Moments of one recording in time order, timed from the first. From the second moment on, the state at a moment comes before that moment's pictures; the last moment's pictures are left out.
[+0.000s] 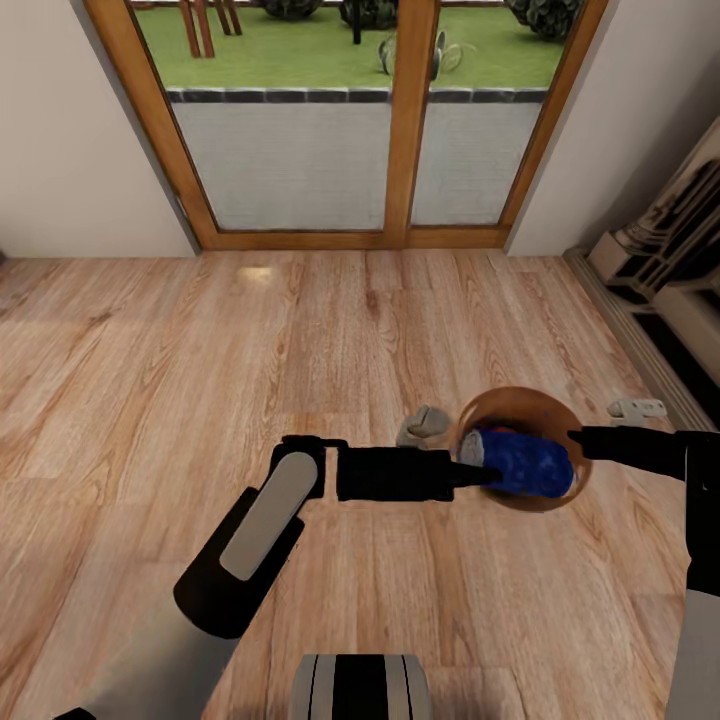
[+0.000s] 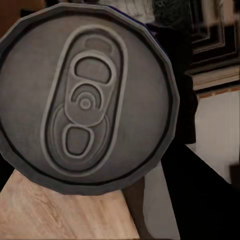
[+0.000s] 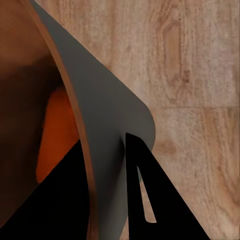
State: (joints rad) left arm -0.73 -0.16 -0.55 -1.55 1.23 1.03 0.00; right arm -0.70 -0.23 -0.45 -1.55 0.55 1.04 0.98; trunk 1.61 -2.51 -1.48
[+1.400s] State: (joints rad) left arm -0.92 -0.17 -0.77 -1.43 1.59 0.77 0.64; right arm -0.70 -0.23 -0.45 -1.56 0.55 1.04 0.98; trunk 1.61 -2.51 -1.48
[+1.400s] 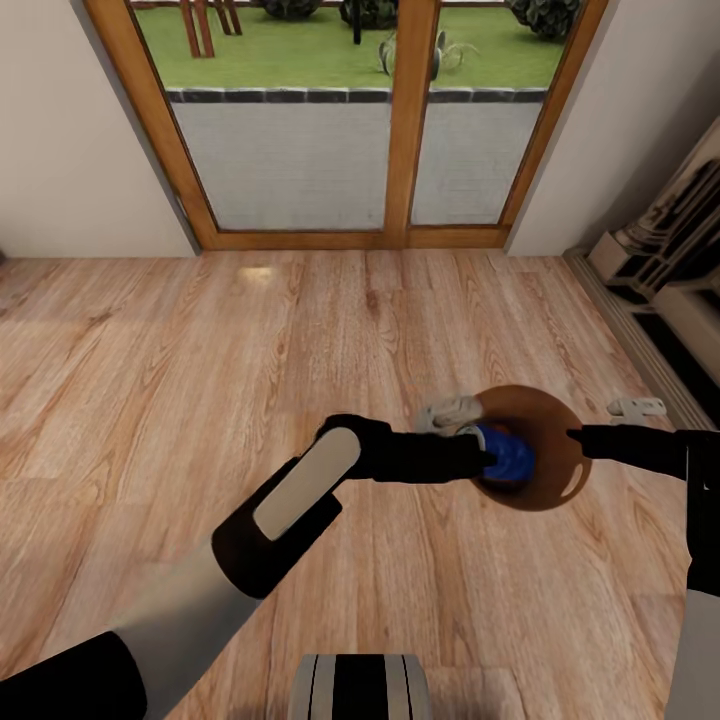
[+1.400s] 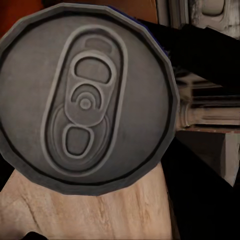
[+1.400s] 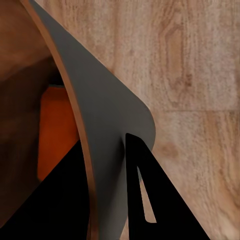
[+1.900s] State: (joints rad) left arm -0.92 -0.17 -0.78 -1.42 1.58 0.75 0.66; right arm -0.70 -0.21 -0.44 -1.57 0.47 1.04 1.04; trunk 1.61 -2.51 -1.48
